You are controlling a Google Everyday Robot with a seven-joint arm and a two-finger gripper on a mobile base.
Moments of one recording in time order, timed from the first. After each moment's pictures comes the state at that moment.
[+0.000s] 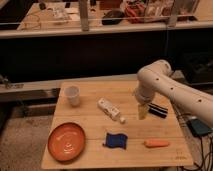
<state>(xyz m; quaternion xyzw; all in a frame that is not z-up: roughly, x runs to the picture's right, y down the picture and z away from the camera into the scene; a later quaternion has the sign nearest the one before) 0.167 0.111 0.732 -0.29 -0.06 -0.07 0.95</state>
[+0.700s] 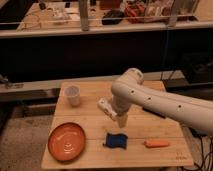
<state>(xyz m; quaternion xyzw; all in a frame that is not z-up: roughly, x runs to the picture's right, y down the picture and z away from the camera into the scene) 0.028 0.135 0.710 -0.27 -0.12 -0.19 0.94</state>
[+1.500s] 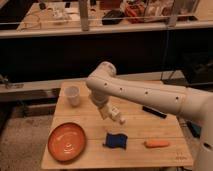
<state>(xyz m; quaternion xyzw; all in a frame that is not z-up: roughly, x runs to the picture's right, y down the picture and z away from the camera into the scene) -0.045 0.091 0.756 -0.25 -0.14 -0.27 0.92</state>
